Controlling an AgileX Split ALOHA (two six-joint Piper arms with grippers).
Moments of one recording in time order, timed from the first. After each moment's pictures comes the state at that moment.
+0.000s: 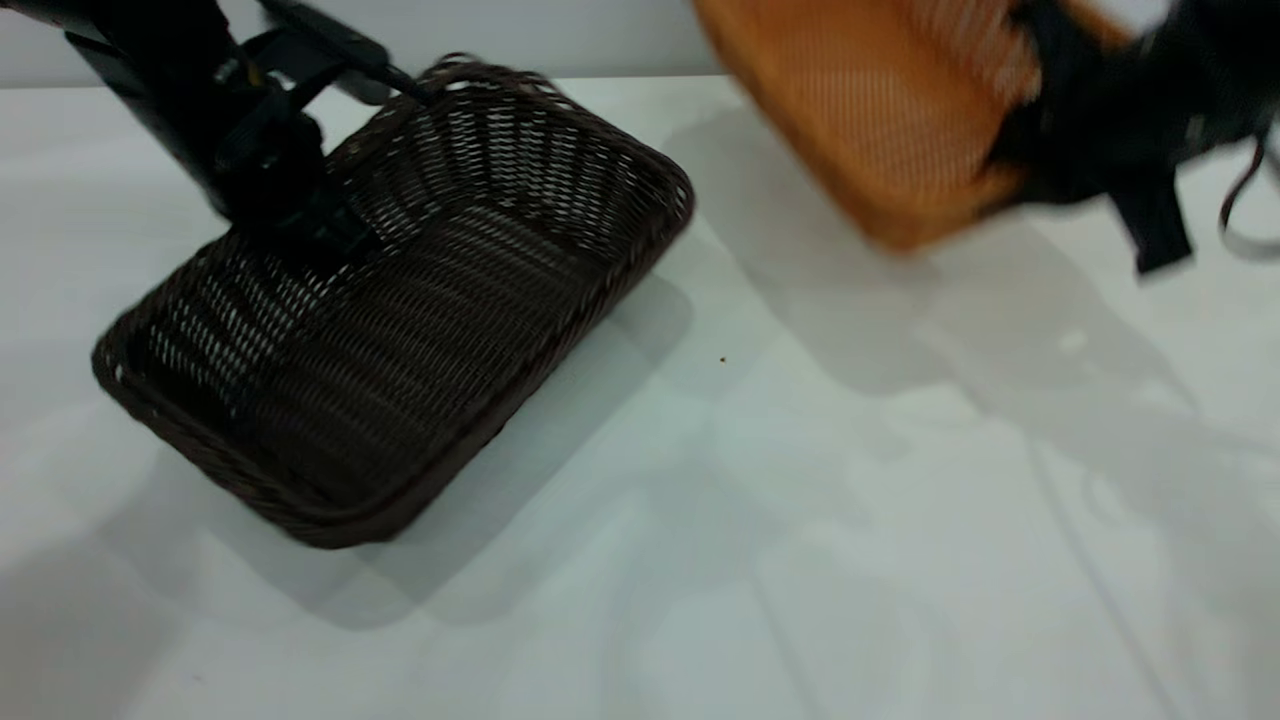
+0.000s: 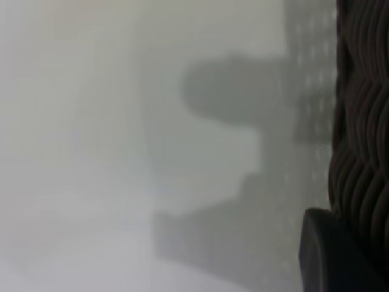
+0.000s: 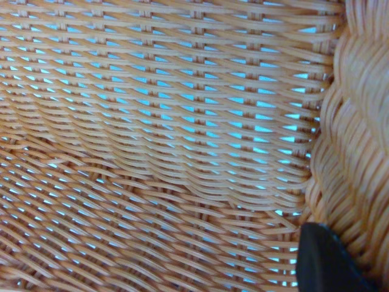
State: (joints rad) left arm -0.26 2.26 -1.24 0.22 0.10 0.26; right arm 0.11 2.01 -0.92 1.69 0.32 -0.46
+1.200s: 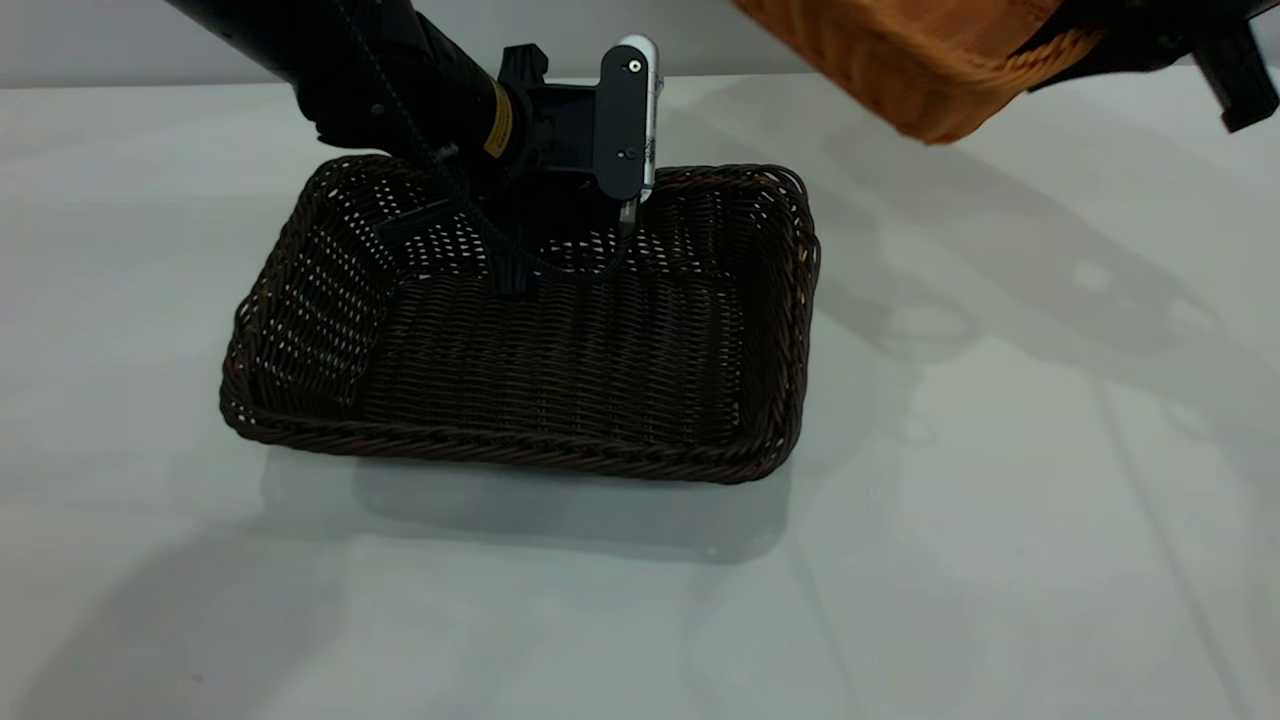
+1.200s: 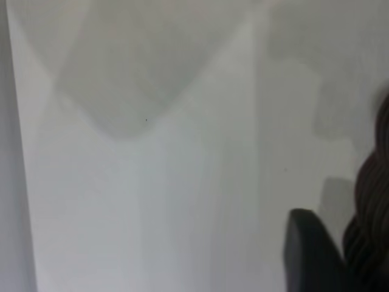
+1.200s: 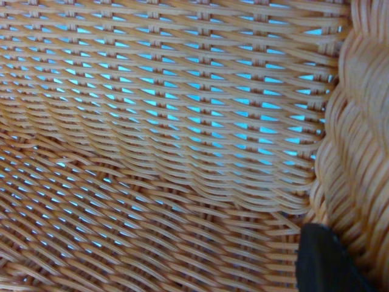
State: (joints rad) left arm -0.49 2.41 -1.39 0.79 -0.20 0.42; right arm -0.06 2.01 -1.14 1.22 0.62 -0.29
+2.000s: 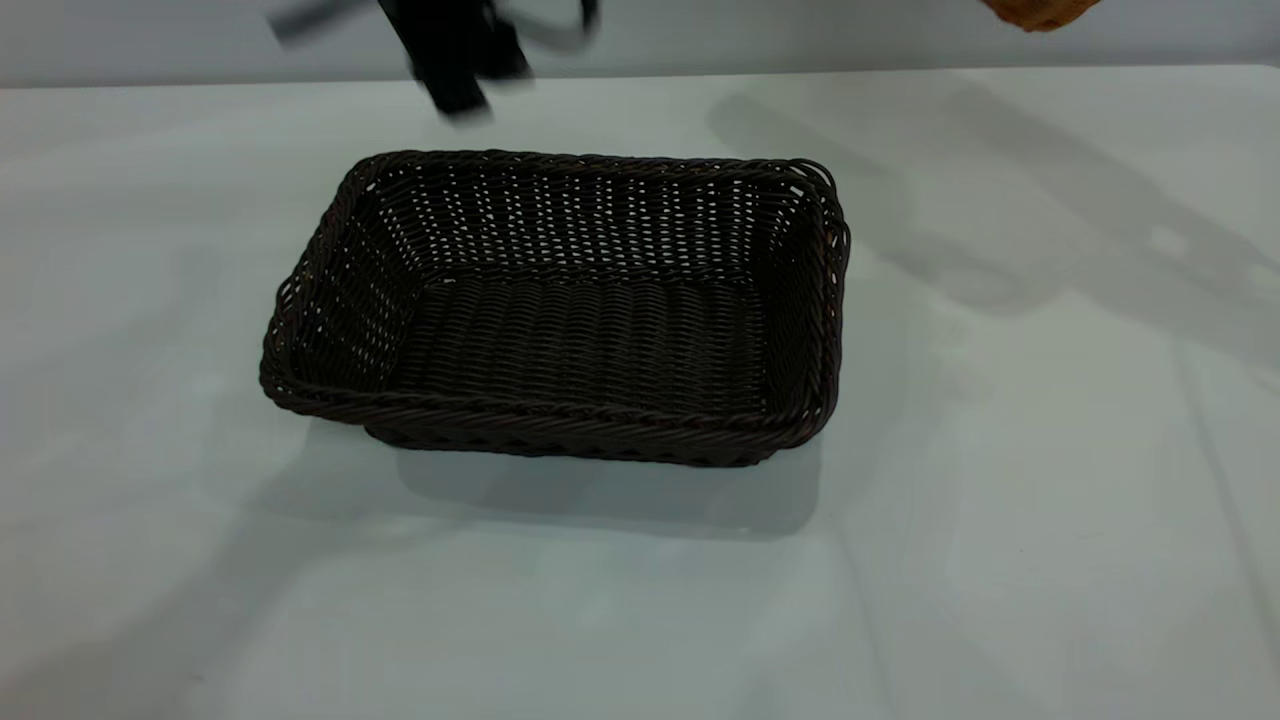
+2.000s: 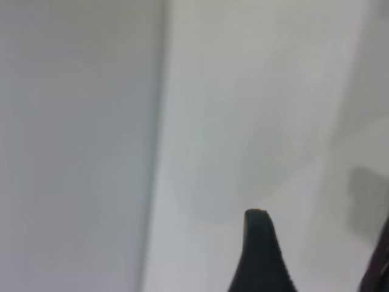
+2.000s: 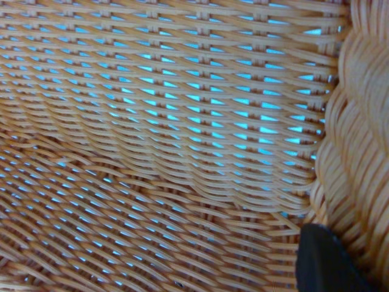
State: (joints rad) left arm -0.49 2.02 -1.28 0.77 0.04 0.26; right arm -0.20 2.01 -1.29 1.12 0.76 -0.26
